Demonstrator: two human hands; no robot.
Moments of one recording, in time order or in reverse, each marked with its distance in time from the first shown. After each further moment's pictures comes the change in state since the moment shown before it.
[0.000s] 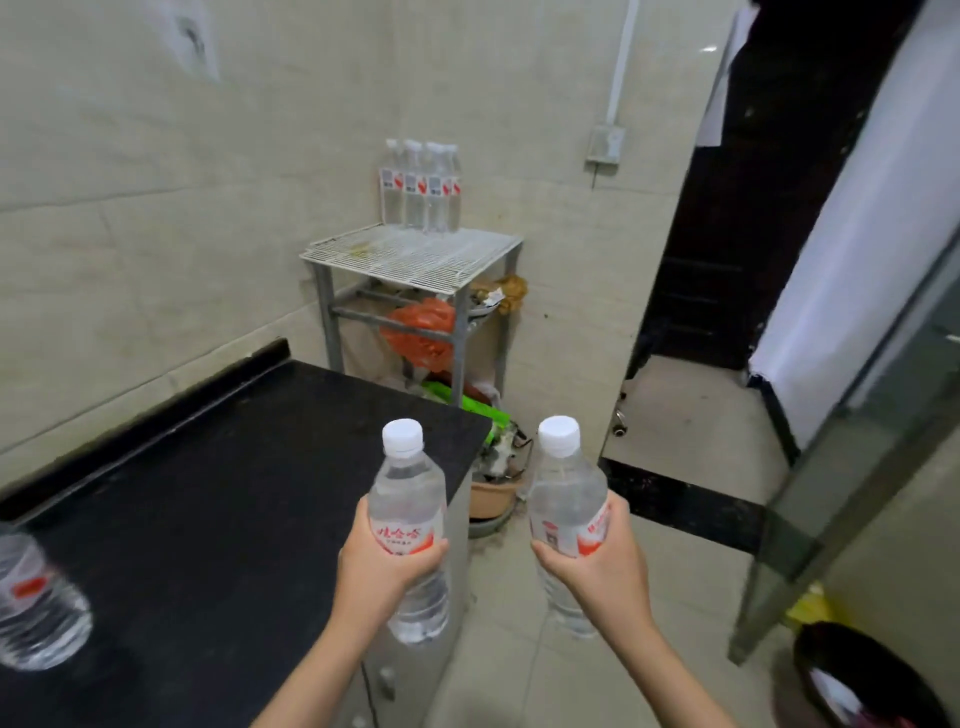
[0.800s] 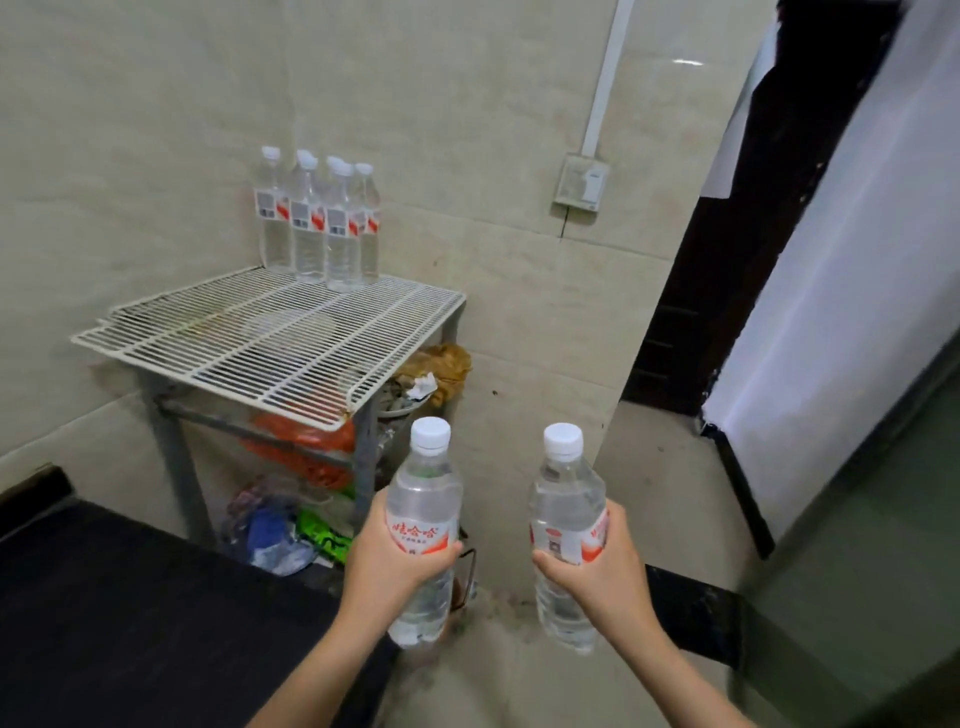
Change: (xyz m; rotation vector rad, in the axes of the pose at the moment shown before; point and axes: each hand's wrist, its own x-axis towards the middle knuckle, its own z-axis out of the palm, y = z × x) left_hand 0.353 0.033 0.201 0.056 -0.159 0.057; right_hand 0.379 0.032 0.023 -0.050 -0.008 0.071
